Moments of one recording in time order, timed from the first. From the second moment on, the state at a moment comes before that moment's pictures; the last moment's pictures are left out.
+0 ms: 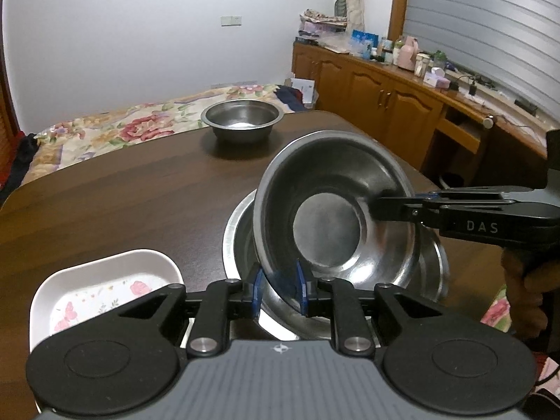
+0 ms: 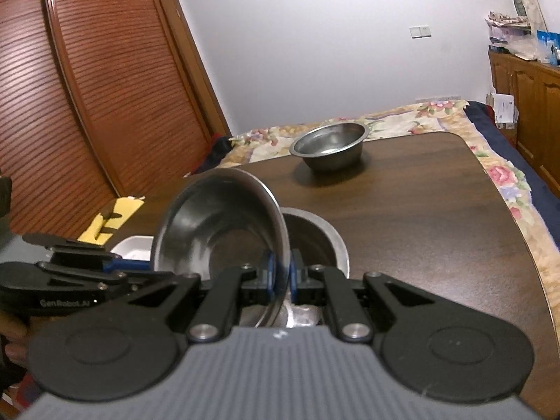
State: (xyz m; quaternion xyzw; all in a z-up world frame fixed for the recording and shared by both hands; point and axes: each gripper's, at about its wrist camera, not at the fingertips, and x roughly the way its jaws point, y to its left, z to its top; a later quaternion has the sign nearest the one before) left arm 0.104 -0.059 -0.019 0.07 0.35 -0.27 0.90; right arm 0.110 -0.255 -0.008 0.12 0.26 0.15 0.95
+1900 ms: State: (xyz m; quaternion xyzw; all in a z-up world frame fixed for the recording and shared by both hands) left arm 0.099 -0.056 -0.013 0.08 0.31 -0.23 0.92; right arm 0.105 -0.225 0.007 -0.01 0.19 0.13 0.97
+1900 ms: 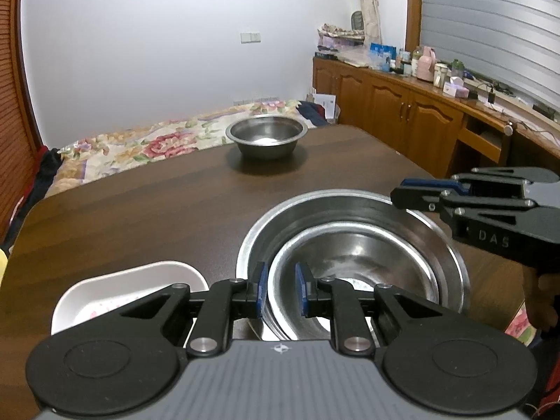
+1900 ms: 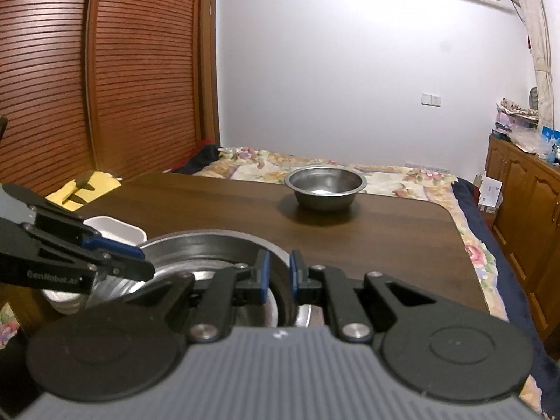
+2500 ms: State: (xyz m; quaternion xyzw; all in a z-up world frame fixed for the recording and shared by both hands) left arm 0.114 -0.057 0.040 0.08 0.25 -0.23 0.94; right arm 0.104 -0.239 0.055 0.02 0.16 0.10 0.98
